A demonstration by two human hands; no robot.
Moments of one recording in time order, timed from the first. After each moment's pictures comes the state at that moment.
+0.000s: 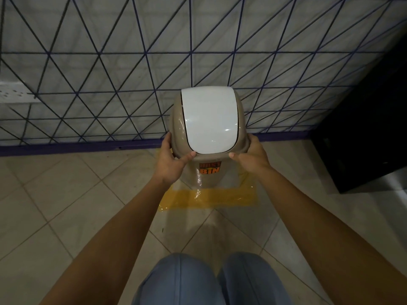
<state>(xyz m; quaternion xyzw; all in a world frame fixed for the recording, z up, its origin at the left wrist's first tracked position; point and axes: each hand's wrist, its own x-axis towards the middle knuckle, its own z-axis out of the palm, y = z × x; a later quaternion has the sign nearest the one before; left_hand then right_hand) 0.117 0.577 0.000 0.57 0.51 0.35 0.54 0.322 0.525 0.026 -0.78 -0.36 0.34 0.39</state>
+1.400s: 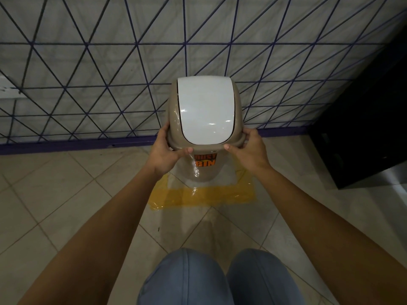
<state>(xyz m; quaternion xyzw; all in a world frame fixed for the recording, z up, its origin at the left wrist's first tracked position) 0.115 0.602 -0.009 0.62 0.47 0.33 0.53 0.328 0.528 0.010 -0.76 -0.39 0.29 0.42</state>
